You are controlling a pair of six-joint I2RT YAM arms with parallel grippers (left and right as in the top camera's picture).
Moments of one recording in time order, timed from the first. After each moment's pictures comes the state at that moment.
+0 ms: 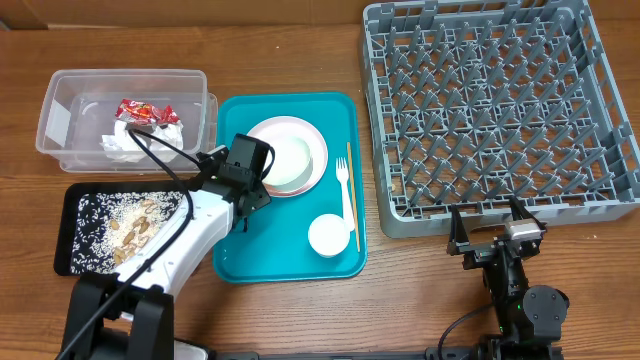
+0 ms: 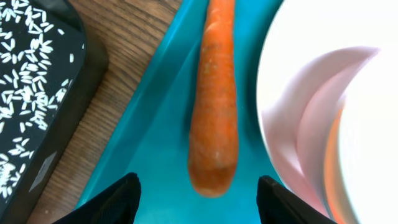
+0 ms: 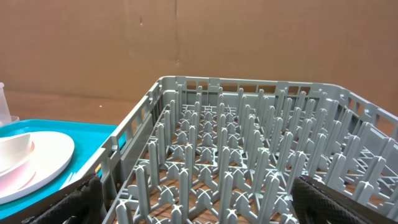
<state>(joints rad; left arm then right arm) -0.31 1.57 0.91 -0.61 -0.26 -0.83 -0.05 0.01 0.02 -0.02 -0.18 -0.03</state>
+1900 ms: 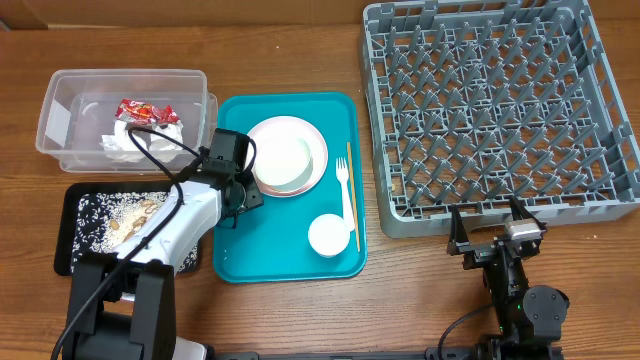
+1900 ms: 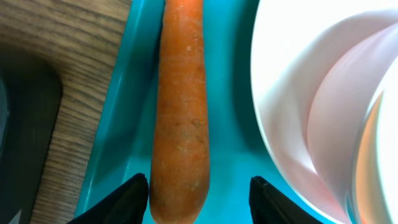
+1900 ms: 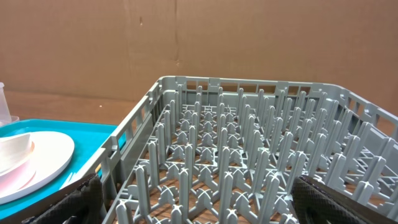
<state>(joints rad) -0.21 1.64 0.91 -0.55 -0.08 -0.57 -0.05 0.01 0.02 -0.02 -0.18 -0.03</state>
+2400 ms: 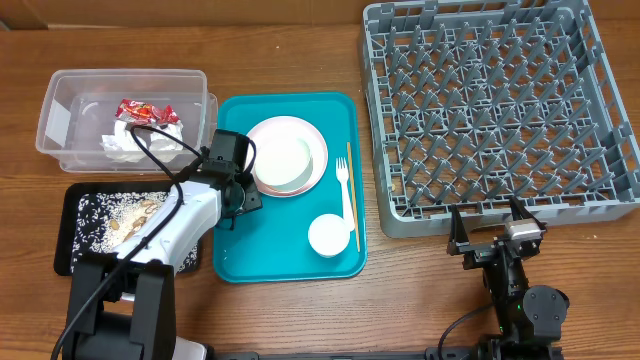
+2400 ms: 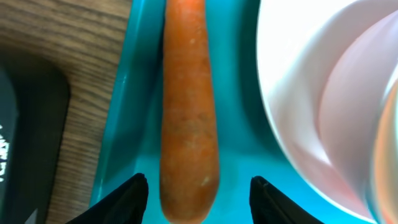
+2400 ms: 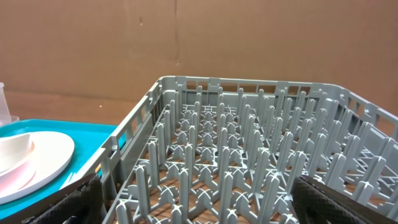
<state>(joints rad) -0.21 1.64 0.91 -0.57 -0.10 -0.52 -0.05 0.01 0.02 -0.02 -0.18 -0.03</state>
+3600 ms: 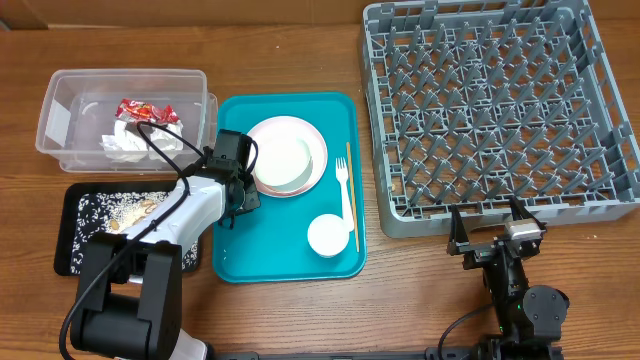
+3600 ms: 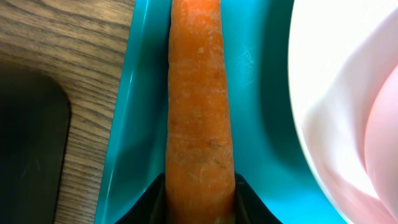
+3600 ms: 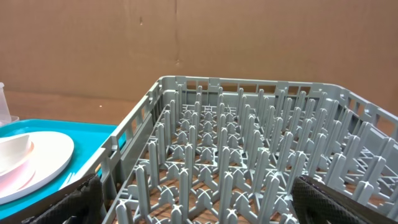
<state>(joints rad) -0.20 1.72 0.92 -0.54 -0.15 -0.48 -0.05 0.01 0.02 -0.02 -0.18 -0.04</state>
